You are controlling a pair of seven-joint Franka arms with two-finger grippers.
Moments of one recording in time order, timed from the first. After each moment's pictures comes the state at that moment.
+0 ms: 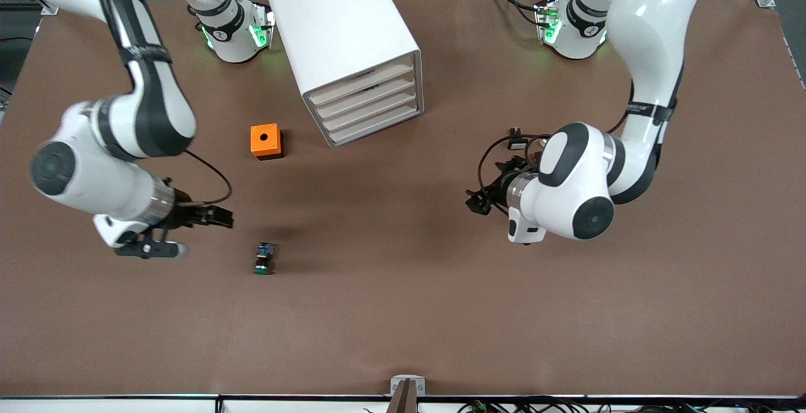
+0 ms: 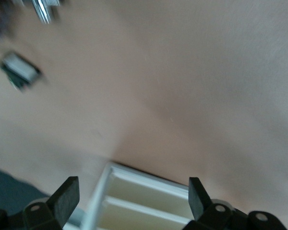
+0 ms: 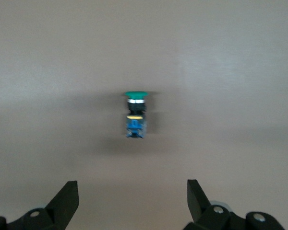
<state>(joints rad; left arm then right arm) -0.32 0.68 -0.13 -1.36 -0.49 1.66 -1.18 0.18 0.43 -0.01 -1.68 0.16 2.10 0.13</state>
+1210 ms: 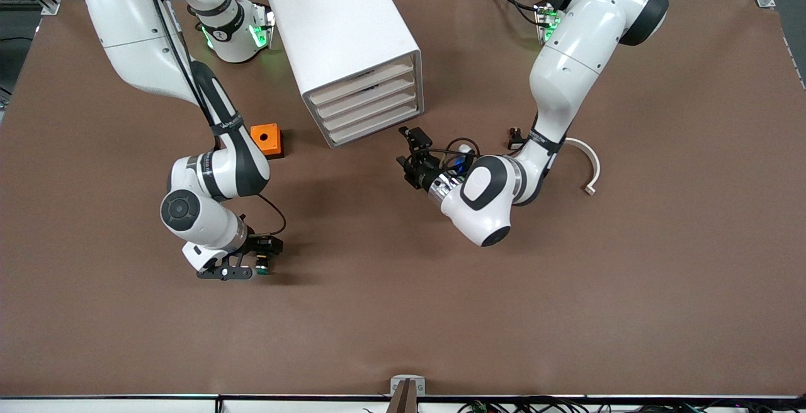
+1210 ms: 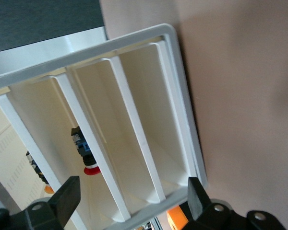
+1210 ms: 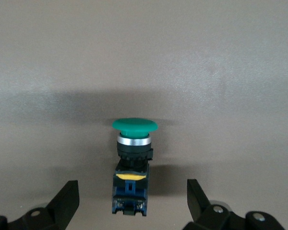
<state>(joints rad) -0.48 0.99 -0.14 -1.26 -1.00 1.52 -2.11 0.24 0.69 -0.02 -1.68 0.06 2.40 0.20</state>
